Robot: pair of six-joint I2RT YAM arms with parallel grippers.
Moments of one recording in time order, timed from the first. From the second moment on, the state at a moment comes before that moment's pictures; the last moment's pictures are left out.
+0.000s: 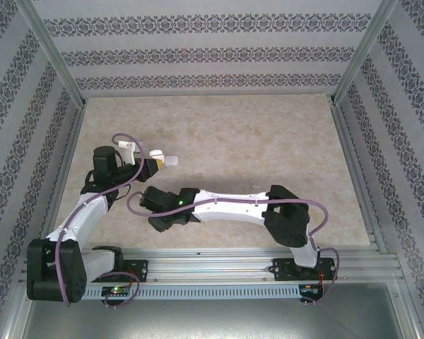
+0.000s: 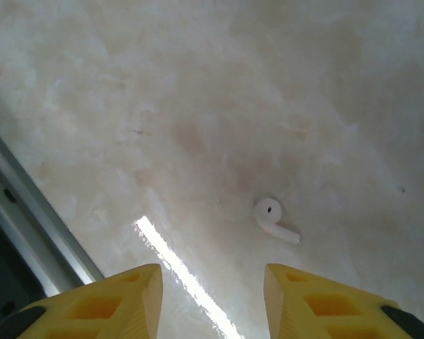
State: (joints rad) left arm 0.02 1.14 0.58 0.03 0.74 -0.31; right arm 1.26 2.01 1.59 -0.65 0.09 0.41
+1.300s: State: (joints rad) left arm 0.08 1.26 0.59 0.03 0.81 -0.35; right arm 1.21 2.35 1.93 -0.94 0.10 0.28
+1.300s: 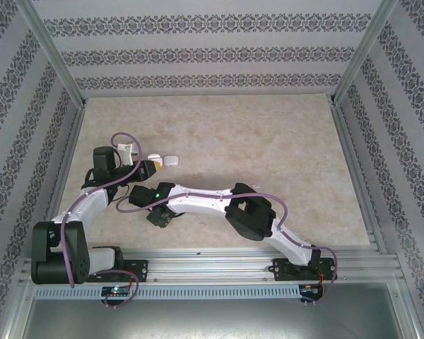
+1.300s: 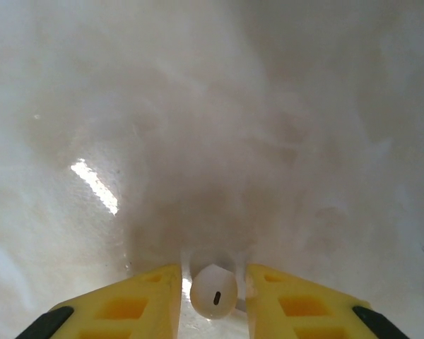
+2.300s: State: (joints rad) left arm 0.08 1.26 0.59 0.04 0.84 -0.35; right arm 1.18 2.29 1.83 -0.89 0.04 0.31
